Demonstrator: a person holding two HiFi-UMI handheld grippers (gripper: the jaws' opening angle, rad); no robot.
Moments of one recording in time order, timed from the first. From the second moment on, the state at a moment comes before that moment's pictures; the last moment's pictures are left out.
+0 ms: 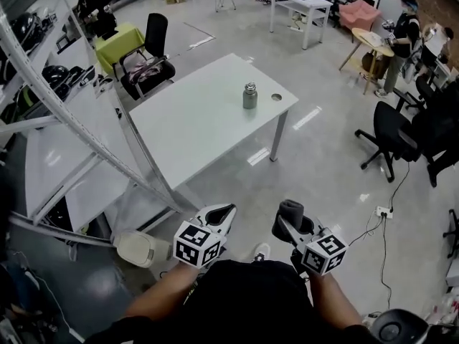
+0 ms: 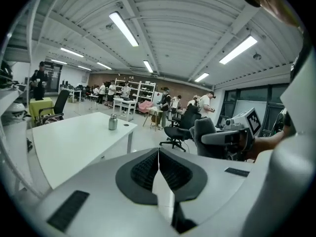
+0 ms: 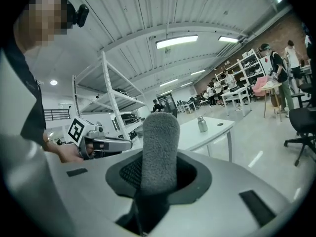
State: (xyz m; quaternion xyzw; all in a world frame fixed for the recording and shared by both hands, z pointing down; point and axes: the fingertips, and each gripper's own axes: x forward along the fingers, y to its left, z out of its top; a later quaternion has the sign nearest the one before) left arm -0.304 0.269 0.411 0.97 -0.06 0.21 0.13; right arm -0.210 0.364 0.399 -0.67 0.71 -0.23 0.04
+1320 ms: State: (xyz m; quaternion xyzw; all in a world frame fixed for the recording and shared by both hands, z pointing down) left arm -0.119 0.152 0.418 0.96 -0.09 0.21 0.13; right arm -0.036 0.260 0.421 -0.65 0.72 -0.25 0.02
